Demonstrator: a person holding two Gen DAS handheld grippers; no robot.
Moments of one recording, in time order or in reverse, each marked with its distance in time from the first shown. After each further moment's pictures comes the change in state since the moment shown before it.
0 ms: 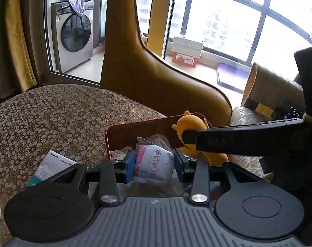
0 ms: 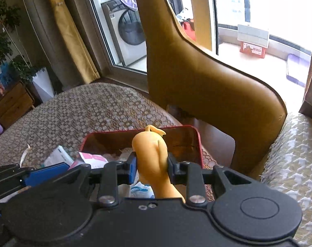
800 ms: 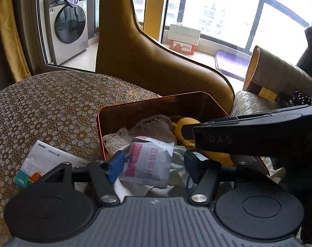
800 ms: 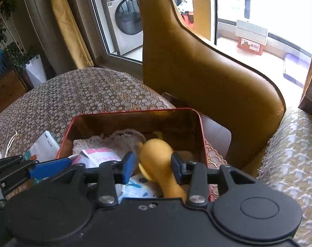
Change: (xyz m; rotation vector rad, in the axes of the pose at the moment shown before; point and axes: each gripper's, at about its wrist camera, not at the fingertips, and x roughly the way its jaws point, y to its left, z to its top) left arm 0.028 -0.001 -0.016 0.029 0.055 -0.007; right arm 0.018 0.002 -0.009 -0.030 0.045 -0.040
